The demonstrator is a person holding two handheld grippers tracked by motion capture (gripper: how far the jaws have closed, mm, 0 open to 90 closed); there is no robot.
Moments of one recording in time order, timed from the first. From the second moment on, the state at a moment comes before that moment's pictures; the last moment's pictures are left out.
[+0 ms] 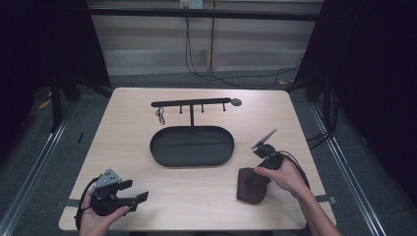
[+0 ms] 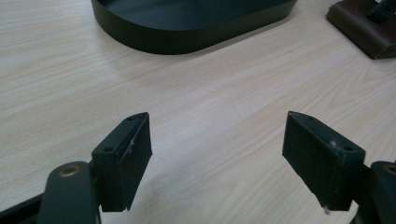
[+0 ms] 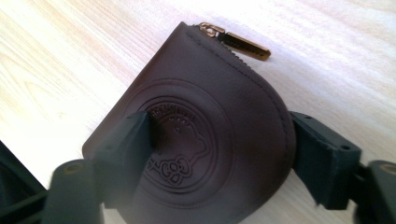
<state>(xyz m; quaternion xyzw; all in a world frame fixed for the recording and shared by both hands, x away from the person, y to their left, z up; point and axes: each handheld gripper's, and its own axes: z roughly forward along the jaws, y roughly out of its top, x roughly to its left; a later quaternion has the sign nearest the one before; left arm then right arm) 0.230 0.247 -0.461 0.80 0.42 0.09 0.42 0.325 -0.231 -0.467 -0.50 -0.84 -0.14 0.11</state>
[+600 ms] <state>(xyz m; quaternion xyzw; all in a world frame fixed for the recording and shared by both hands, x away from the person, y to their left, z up) 0.230 0.248 -0.461 0.81 0.41 0.09 0.42 0.330 -0.240 -0.453 -0.51 -0.84 -0.16 0.10</state>
